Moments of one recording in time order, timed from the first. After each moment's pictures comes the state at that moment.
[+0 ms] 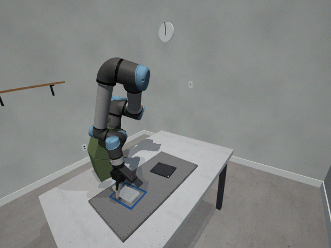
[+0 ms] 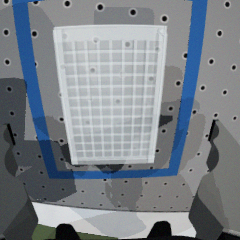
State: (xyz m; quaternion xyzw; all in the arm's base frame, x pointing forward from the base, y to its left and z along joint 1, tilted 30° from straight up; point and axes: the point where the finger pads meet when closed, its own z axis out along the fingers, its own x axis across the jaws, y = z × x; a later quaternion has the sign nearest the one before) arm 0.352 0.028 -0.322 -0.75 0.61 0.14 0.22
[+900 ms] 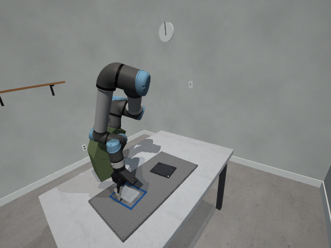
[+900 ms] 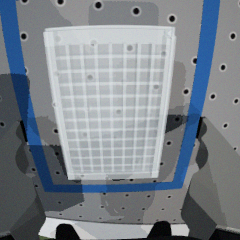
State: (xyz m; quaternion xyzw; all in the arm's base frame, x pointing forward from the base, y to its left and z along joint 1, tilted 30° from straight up) arm 0.353 0.037 -0.340 -0.75 0.61 0.14 0.22
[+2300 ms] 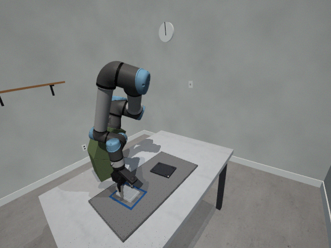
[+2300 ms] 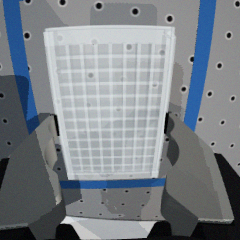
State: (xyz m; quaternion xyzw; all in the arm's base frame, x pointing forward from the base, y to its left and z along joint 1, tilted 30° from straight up) arm 0.353 0.035 -0.335 -0.75 0.61 0.14 0.22
